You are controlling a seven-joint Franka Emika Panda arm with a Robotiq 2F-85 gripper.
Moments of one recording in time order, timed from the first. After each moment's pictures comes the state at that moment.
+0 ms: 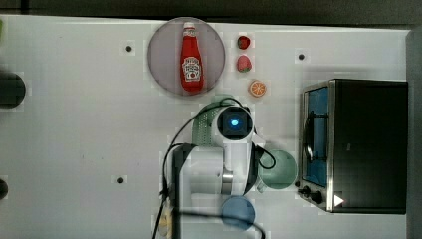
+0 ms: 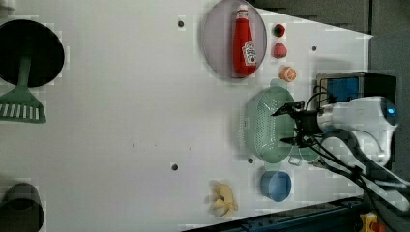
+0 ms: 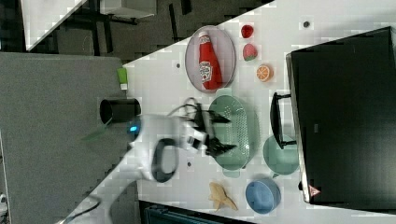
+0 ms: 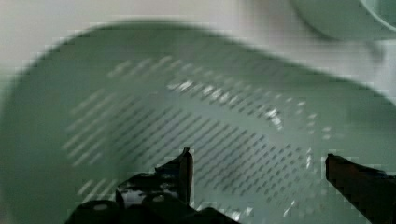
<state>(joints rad) -0.01 0.22 -0.05 -2.39 -0.02 0.90 0.45</state>
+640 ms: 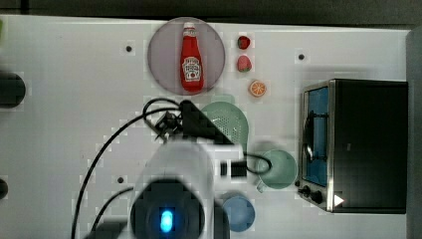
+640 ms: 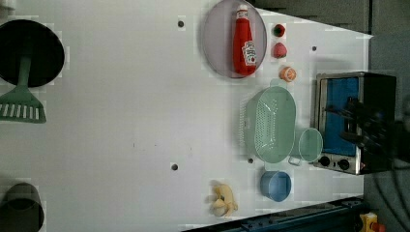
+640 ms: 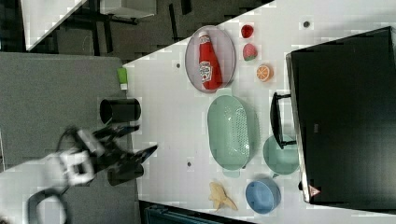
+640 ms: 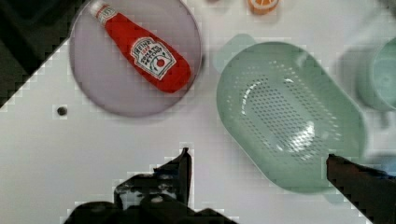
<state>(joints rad) 0.05 -0.41 0.07 -2.34 -0.01 0.56 0.11</state>
